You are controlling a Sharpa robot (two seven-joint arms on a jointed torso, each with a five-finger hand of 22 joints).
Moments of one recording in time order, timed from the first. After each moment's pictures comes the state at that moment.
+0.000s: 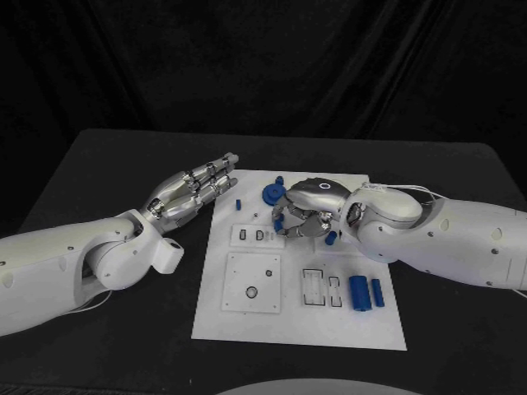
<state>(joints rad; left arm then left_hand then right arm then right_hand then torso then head) 1.23 -0.94 -0.21 1.55 -0.18 0.07 0.63 1.54 0.23 -0.08 0.25 0.65 0.29 0.03 0.04 0.04 0.02 0.00 0.01 0.01 0.00 0.02 0.00 0.00 0.16 0.00 0.14 0.01 0.00 1.29 -0.69 -0.21 1.51 -1.58 -0.31 0.04 1.36 -0.07 0.21 0.13 0.39 0.96 0.09 0.27 0.34 1.46 0.00 1.57 1.31 1.47 -0.06 1.57 1.31 0.08 1.40 0.05 1.19 1.31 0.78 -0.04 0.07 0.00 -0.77</state>
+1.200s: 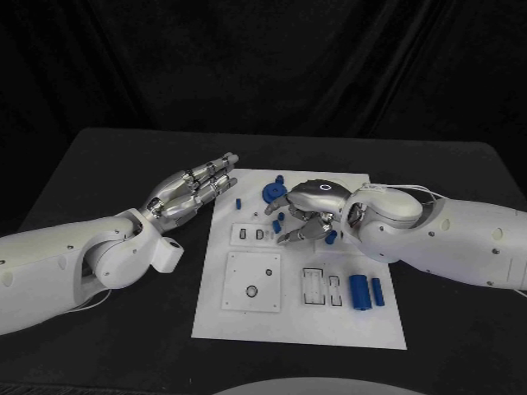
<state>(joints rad) 1.23 -0.94 -0.21 1.55 -0.18 0.07 0.63 1.54 0.23 -0.08 0.25 0.65 0.29 0.04 0.04 0.04 0.01 0.00 0.01 0.01 0.00 0.02 0.00 0.00 0.16 0.00 0.14 0.01 0.00 1.29 -0.70 -0.21 1.51 -1.58 -0.29 0.05 1.30 -0.17 0.11 0.24 0.06 0.64 0.08 0.10 0.24 1.47 0.00 1.57 1.31 1.46 -0.06 1.57 1.31 0.08 1.40 0.06 1.12 1.31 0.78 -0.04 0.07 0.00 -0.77</state>
